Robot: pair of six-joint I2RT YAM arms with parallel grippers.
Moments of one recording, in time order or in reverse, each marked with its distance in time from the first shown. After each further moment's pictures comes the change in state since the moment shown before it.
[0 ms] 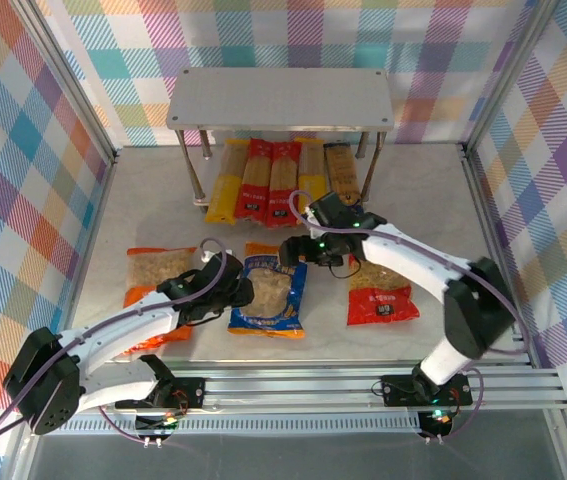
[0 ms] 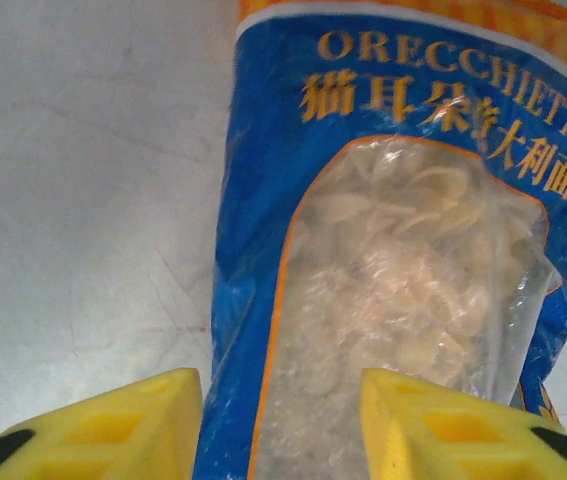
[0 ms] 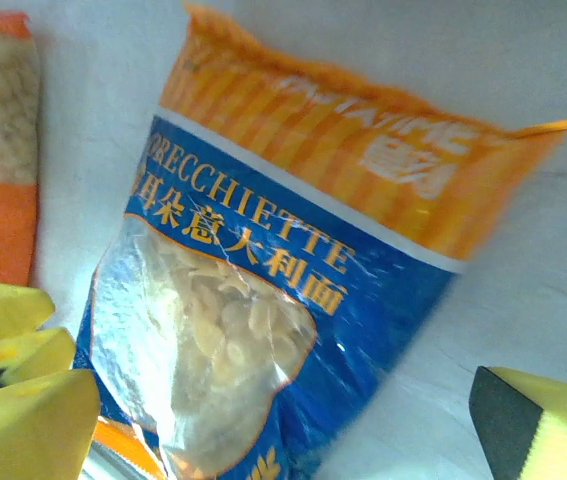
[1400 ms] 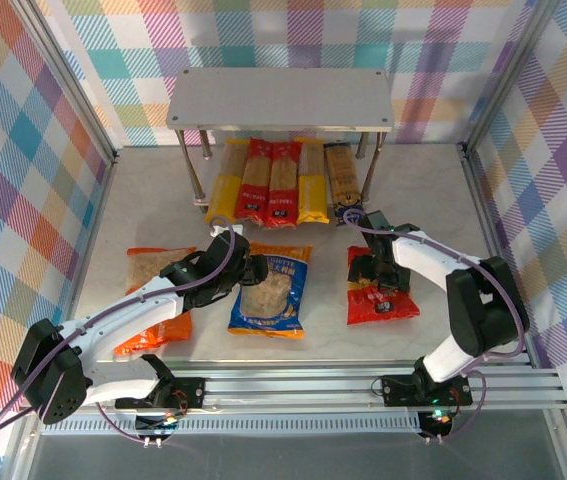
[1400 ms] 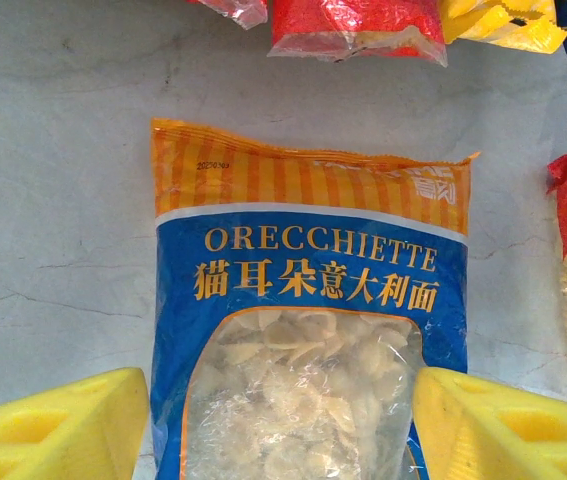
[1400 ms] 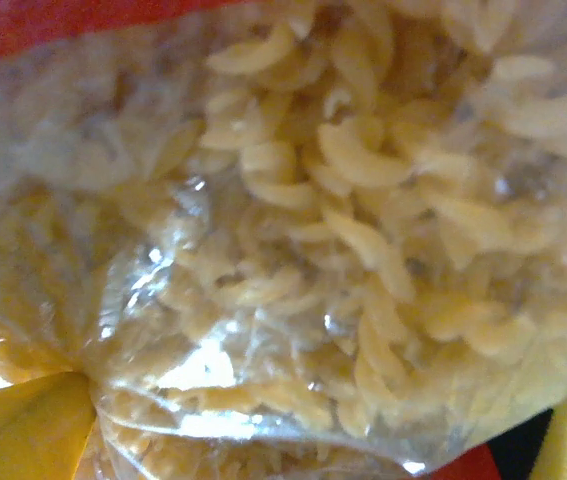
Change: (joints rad) left arm 0.003 0.057 0.158 0.034 -0.060 0.125; right arm -0.291 0.026 -0.268 -0.150 0.295 0.082
